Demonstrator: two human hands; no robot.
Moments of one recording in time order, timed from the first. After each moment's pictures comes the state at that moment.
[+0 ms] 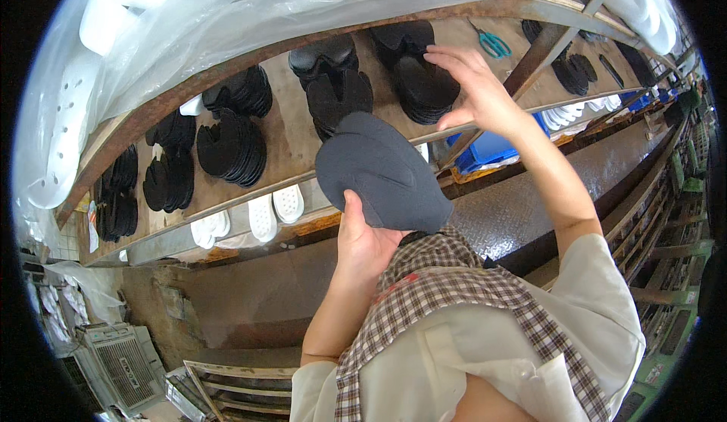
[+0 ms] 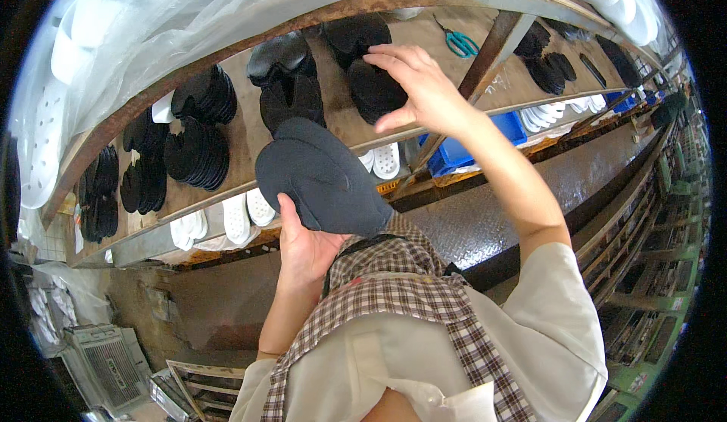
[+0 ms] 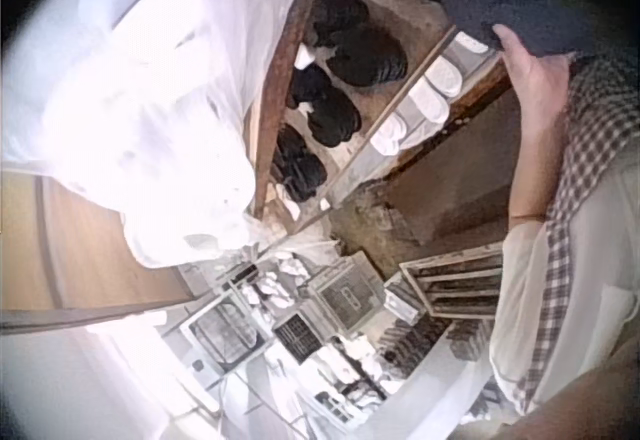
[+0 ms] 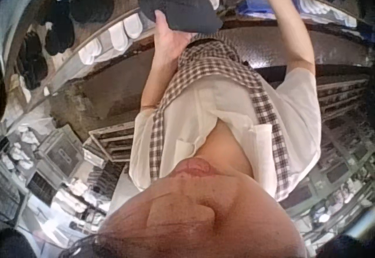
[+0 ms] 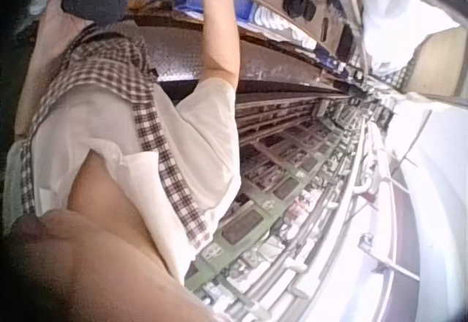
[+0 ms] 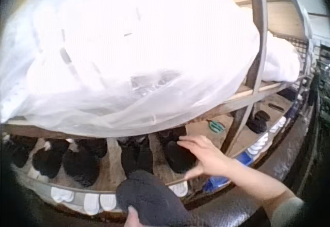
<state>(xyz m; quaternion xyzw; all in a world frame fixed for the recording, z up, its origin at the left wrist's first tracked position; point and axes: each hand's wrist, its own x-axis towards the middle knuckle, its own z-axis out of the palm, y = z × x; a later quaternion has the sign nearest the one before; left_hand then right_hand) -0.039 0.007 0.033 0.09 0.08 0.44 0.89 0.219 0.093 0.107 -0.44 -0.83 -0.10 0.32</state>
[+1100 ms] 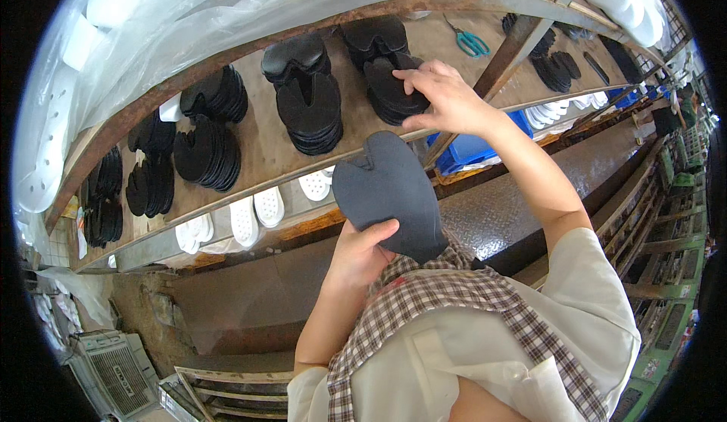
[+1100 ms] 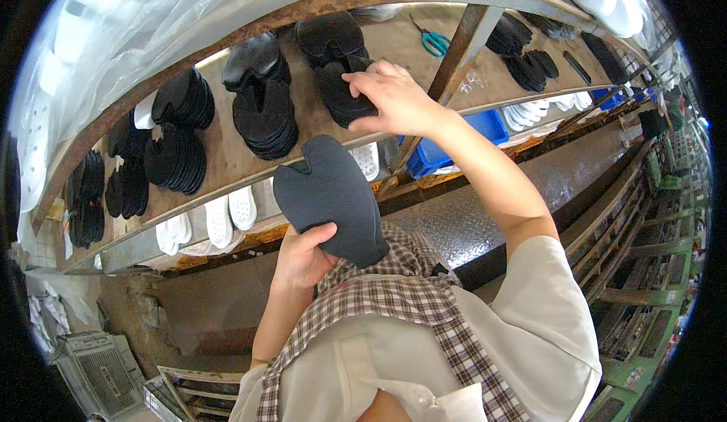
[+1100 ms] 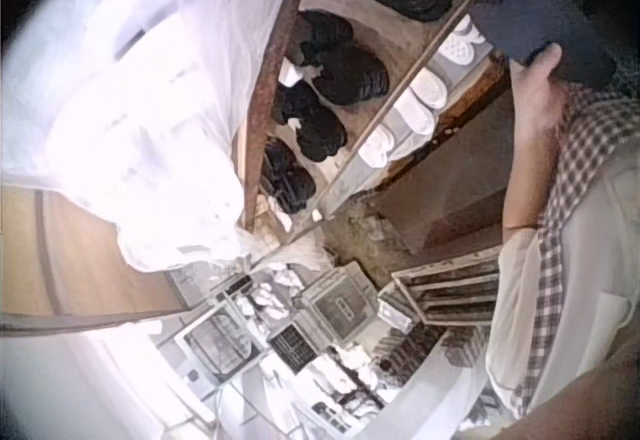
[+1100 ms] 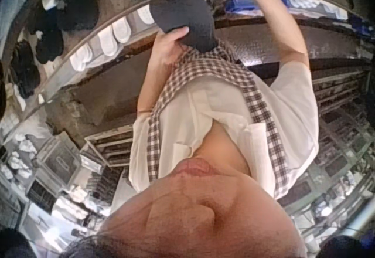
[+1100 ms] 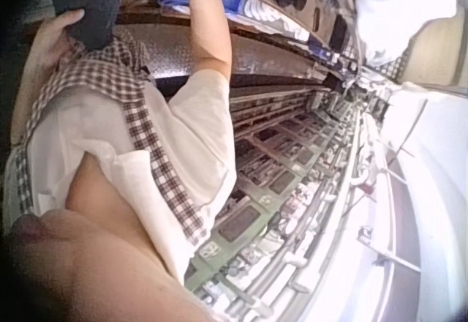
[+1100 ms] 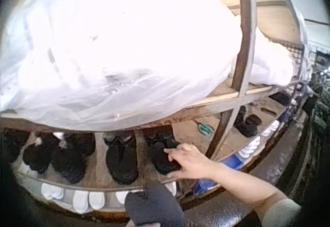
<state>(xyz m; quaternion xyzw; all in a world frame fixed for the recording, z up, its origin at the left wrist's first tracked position) -0.021 -0.016 0.035 0.14 0.24 0.35 0.90 0.242 0.093 0.077 -0.46 -0.85 -0.04 0.23</state>
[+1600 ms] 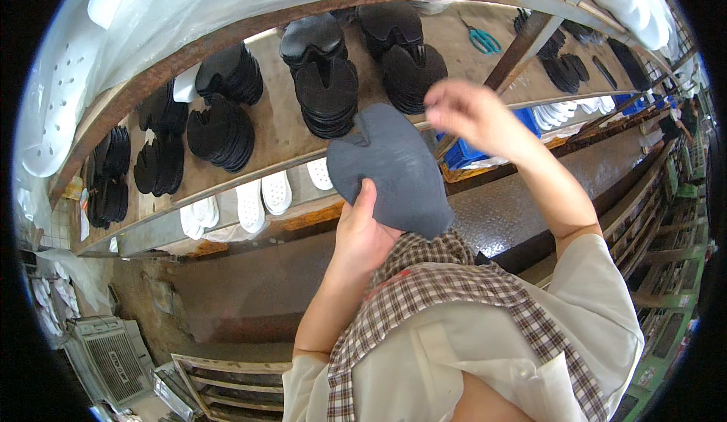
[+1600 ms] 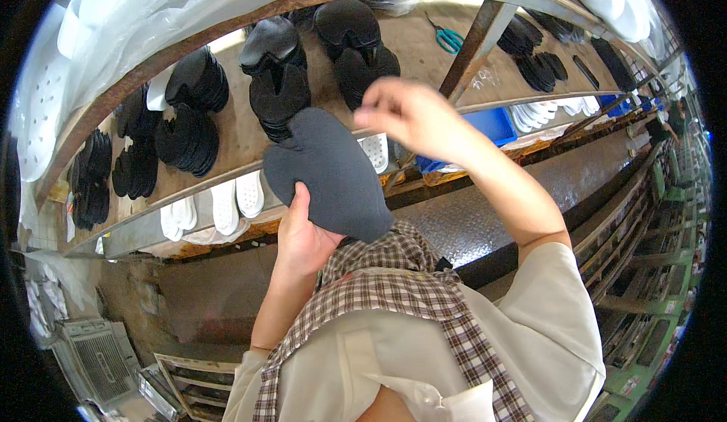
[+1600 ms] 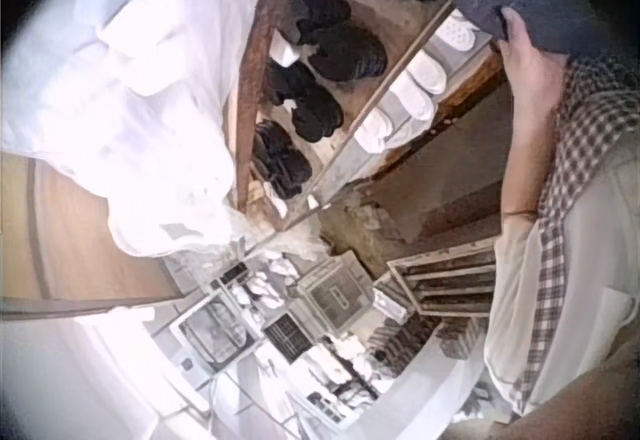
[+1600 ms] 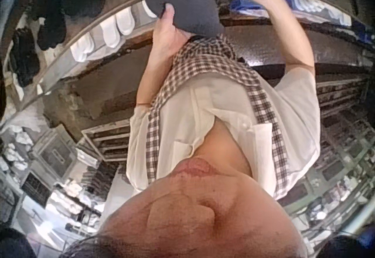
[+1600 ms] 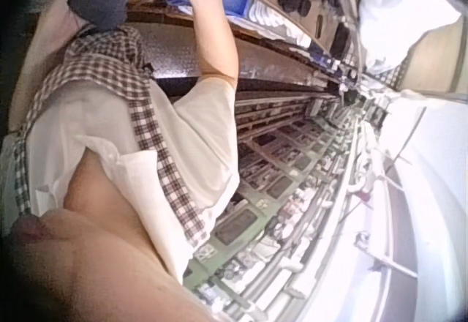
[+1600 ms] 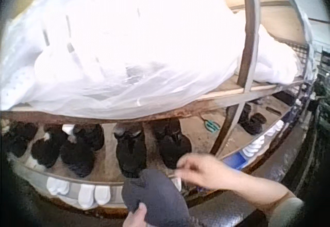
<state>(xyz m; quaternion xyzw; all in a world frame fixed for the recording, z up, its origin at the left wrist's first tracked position) -0.024 -0.016 0.037 0.13 0.12 0.43 0.88 0.202 0.031 0.116 -0.55 -0.72 0.30 0.31</state>
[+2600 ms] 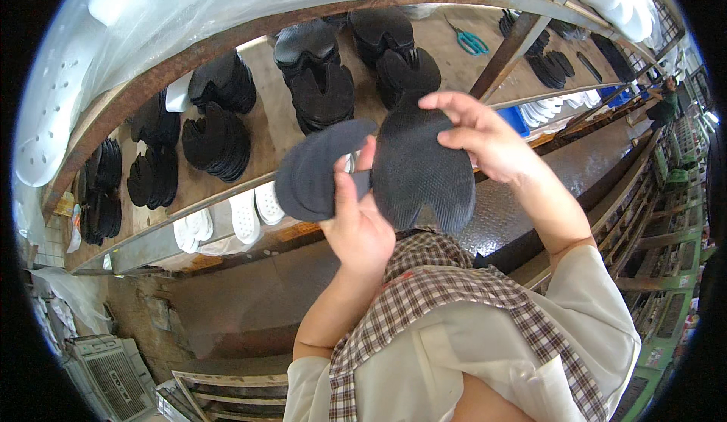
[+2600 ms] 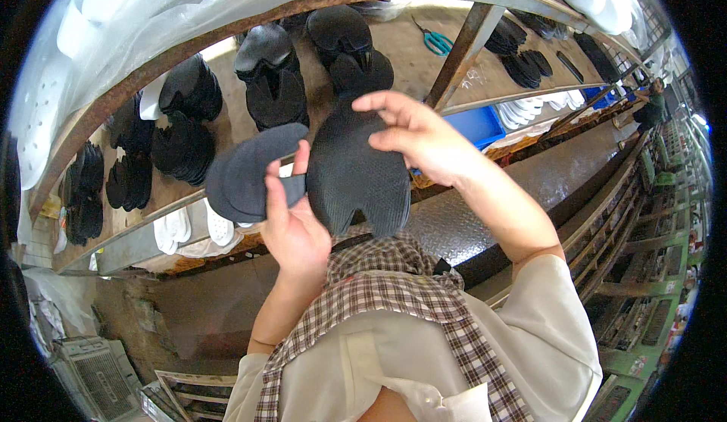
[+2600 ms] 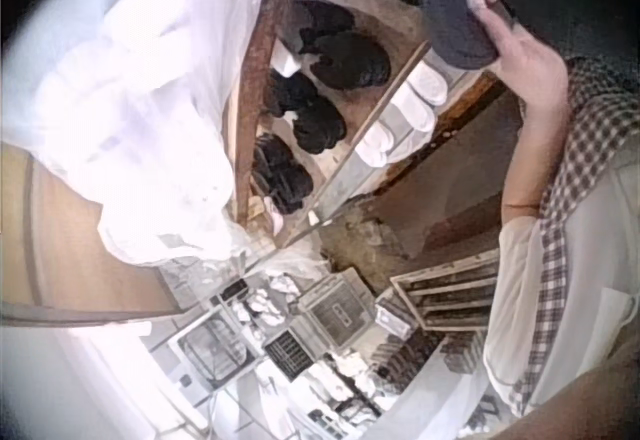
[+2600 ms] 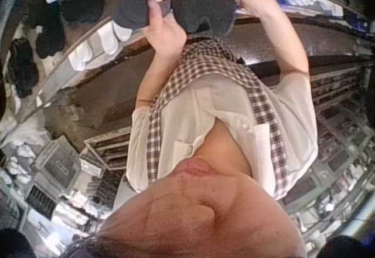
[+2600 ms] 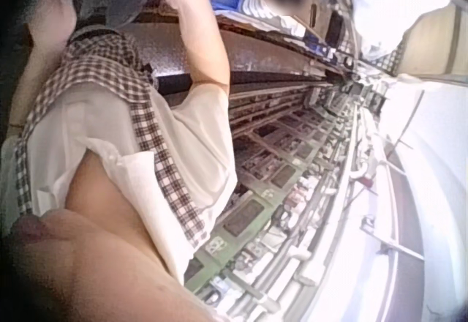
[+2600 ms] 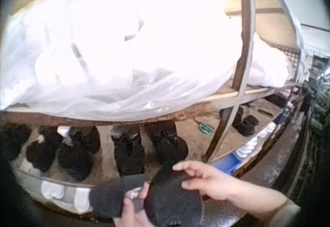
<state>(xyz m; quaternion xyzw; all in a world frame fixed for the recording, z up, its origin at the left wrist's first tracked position) -0.012 -0.007 0.052 0.19 0.10 0.69 0.69 0.184 0.002 0.129 -0.45 -0.46 0.60 0.47</state>
